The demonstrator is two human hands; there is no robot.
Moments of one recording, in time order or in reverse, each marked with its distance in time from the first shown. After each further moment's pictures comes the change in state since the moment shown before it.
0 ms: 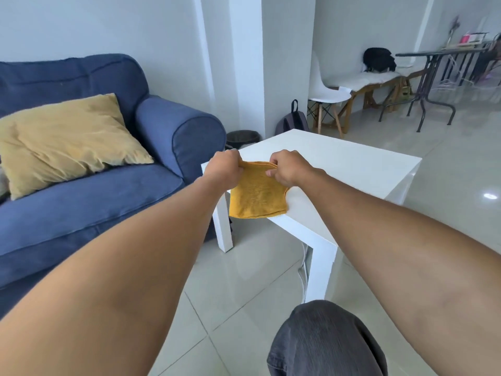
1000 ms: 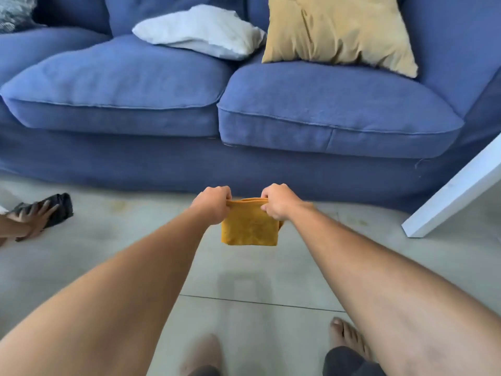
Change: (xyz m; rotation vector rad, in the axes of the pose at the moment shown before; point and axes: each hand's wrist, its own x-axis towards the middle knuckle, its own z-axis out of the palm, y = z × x) left_hand -0.298 -0.516 0.039 0.020 -0.230 -0.834; right_hand -0.067 -0.367 0.462 -0.159 -0.710 -0.551
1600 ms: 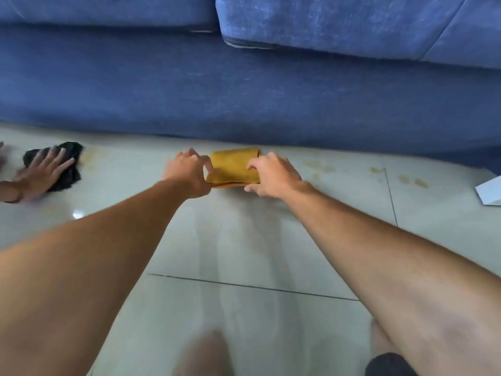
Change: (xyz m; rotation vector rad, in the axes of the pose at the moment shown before) left_hand 0.098 -0.109 0.111 0.088 0.057 -0.093; right_hand 0.127 0.018 0.135 -0.114 0.043 -0.187
